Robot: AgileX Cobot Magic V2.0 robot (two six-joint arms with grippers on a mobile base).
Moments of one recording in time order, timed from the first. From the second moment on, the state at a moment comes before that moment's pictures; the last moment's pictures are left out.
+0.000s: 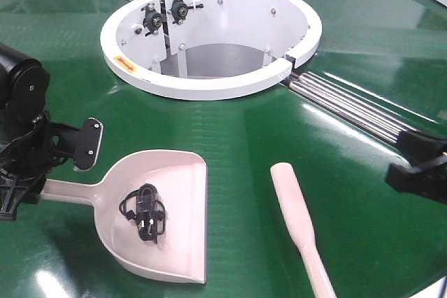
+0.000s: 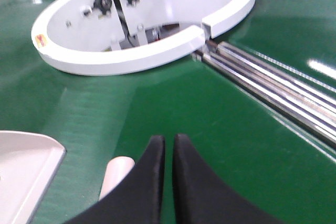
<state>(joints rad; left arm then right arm) -0.27 1.68 -1.24 0.27 1.23 1.14 0.16 0.78 -0.49 0.41 0.16 -0.29</state>
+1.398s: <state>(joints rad) -0.27 1.68 -1.24 0.26 1.23 1.14 0.16 0.67 -0.48 0.41 0.14 -0.29</state>
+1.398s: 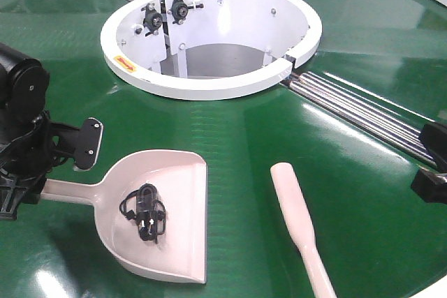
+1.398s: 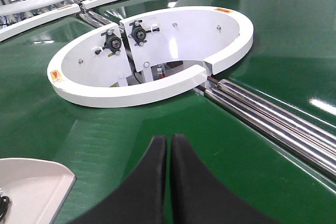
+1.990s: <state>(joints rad) -0.28 1.68 -1.24 0.28 1.23 1.13 0.16 0.67 -0.48 0.41 0.14 -0.29</state>
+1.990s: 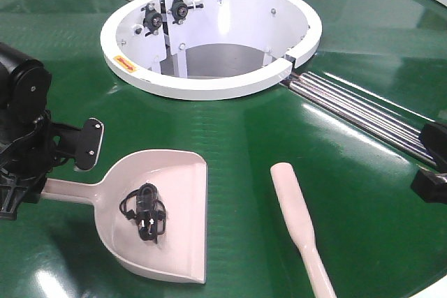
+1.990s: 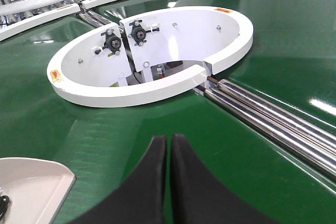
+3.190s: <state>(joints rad) -0.28 1.68 -1.24 0.28 1.22 1.00 0.16 0.67 -0.48 0.41 0.18 -0.29</state>
